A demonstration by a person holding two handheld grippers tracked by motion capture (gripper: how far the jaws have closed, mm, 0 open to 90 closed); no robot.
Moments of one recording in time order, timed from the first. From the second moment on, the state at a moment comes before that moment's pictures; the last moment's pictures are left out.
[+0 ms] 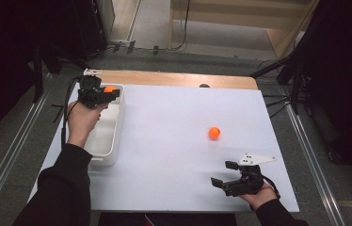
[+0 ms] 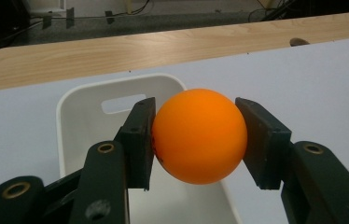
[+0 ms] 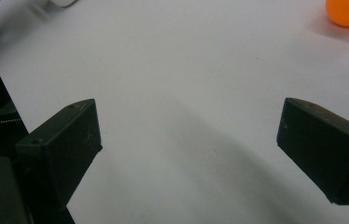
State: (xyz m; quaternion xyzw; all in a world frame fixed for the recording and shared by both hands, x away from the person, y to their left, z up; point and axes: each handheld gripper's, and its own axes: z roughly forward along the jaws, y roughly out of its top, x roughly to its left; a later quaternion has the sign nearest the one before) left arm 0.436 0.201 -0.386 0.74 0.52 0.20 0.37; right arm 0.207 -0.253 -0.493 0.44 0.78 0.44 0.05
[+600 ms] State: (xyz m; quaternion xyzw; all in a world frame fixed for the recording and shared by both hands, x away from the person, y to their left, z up) left arm 0.453 0.202 -0.411 0.73 0.55 0.20 0.35; right arm 0.206 -0.254 -0.493 0.44 0.78 0.44 0.04
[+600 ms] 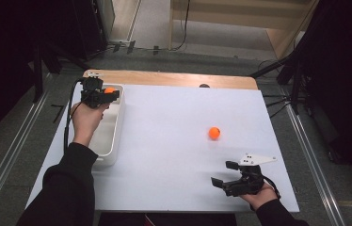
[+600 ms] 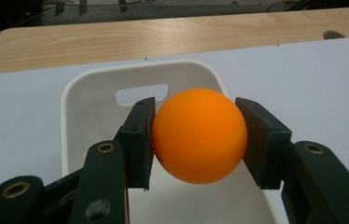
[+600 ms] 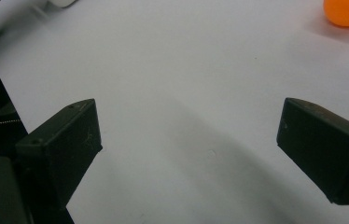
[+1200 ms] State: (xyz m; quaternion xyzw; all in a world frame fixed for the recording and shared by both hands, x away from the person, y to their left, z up) left arm 0.458 0.200 -0.421 0.74 0.56 0.19 0.33; right arm 0.207 -0.253 -0.493 0.43 0.78 0.44 0.05
